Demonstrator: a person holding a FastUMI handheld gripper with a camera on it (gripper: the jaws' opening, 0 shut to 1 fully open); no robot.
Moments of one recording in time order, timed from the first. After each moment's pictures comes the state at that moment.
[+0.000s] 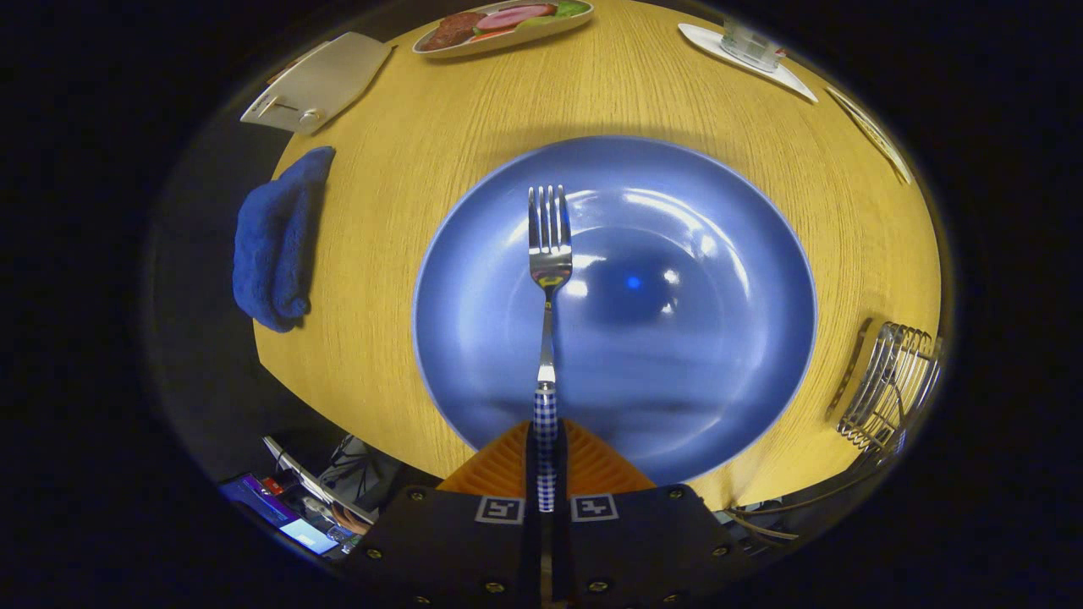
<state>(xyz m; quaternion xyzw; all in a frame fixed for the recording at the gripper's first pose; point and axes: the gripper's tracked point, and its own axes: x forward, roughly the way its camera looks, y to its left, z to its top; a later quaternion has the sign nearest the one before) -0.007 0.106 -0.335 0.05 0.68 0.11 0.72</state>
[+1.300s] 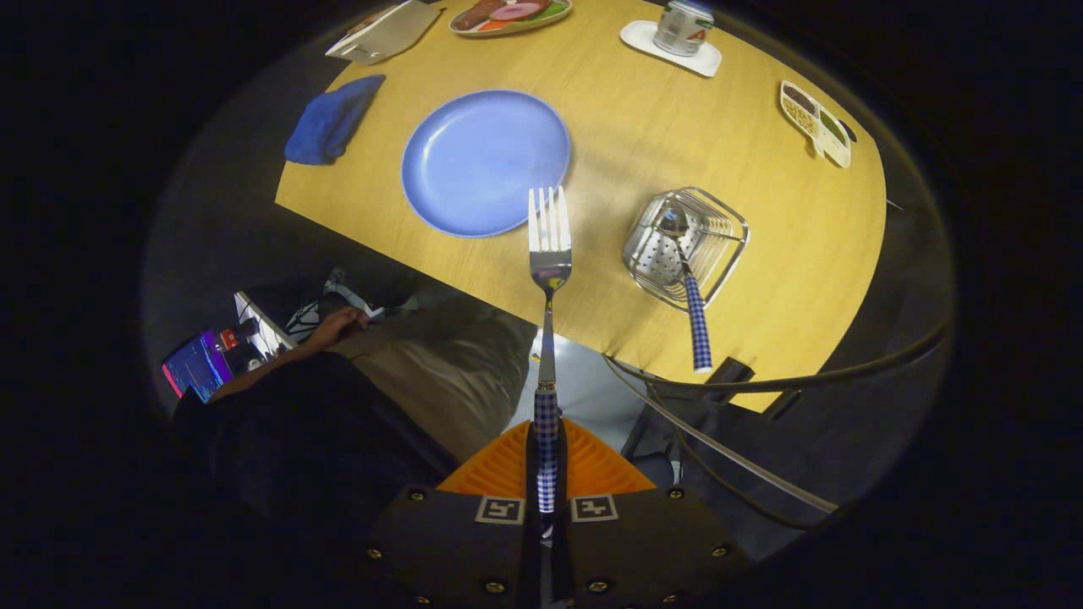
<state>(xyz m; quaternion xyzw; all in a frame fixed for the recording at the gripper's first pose) -0.128 -0.107 -0.174 -0.09 0.77 0.13 0.61</state>
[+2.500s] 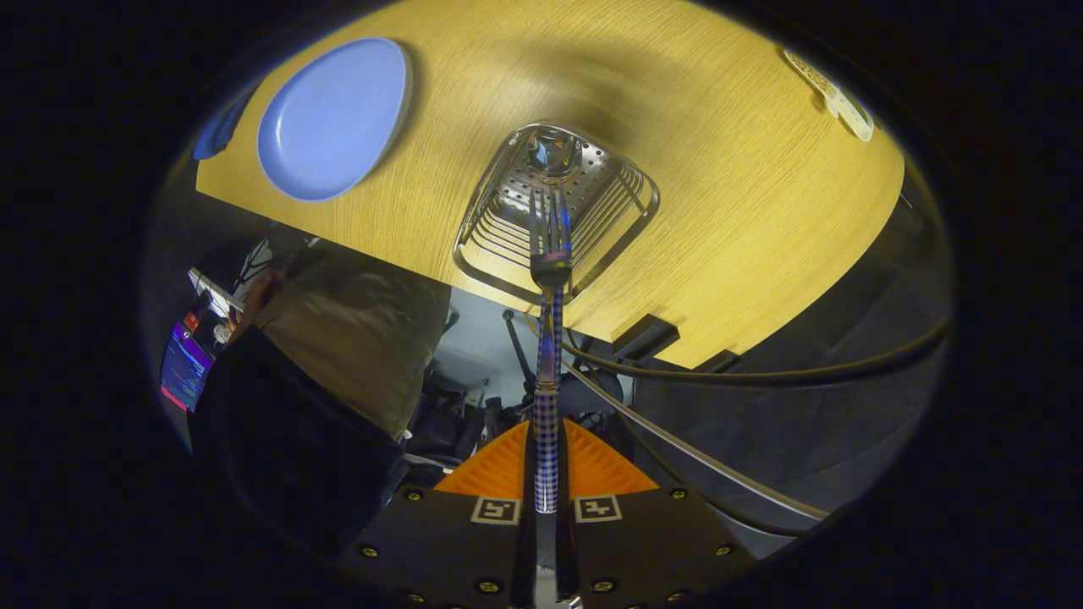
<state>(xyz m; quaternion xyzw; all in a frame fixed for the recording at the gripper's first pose) -0.067 -0.194 -0.205 -0.16 0.88 0.08 0.44</state>
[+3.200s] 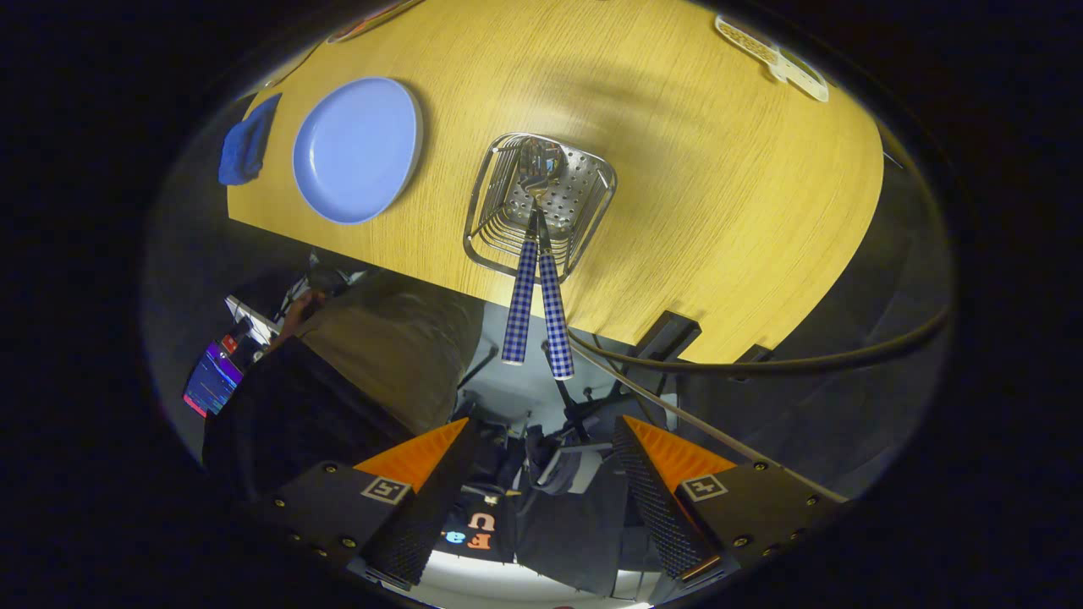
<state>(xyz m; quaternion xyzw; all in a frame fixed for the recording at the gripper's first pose) -0.095 -0.198 -0.185 -0.05 0.84 0.09 0.53</state>
